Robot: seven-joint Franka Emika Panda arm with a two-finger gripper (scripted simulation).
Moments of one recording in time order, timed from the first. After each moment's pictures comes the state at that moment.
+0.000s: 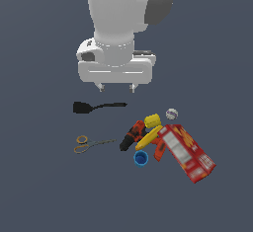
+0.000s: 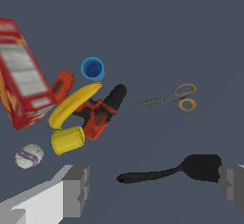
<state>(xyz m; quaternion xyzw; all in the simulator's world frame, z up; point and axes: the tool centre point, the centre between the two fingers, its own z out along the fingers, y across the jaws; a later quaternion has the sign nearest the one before) 0.005 -0.030 0.317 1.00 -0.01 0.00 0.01</state>
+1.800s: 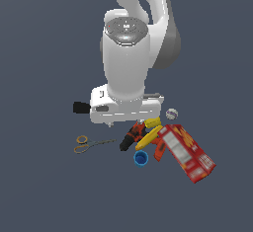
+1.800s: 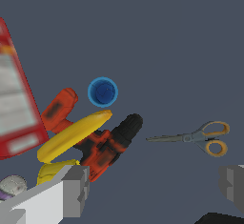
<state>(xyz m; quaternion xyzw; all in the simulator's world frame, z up) 0.083 -0.003 0.237 1.00 0.05 0.00 0.01</state>
